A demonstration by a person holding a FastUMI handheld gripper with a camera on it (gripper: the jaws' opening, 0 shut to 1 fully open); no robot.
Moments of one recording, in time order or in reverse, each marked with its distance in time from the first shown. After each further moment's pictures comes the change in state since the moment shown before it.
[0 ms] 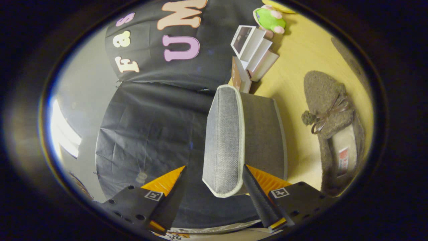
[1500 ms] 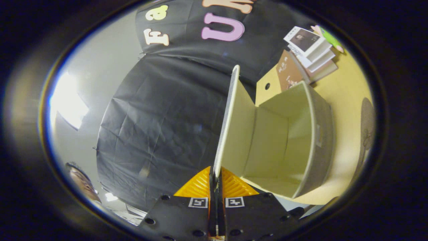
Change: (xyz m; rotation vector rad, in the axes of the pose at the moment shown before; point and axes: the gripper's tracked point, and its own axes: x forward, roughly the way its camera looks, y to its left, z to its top) arm 0.051 0.154 -0.041 -0.256 0.110 0.112
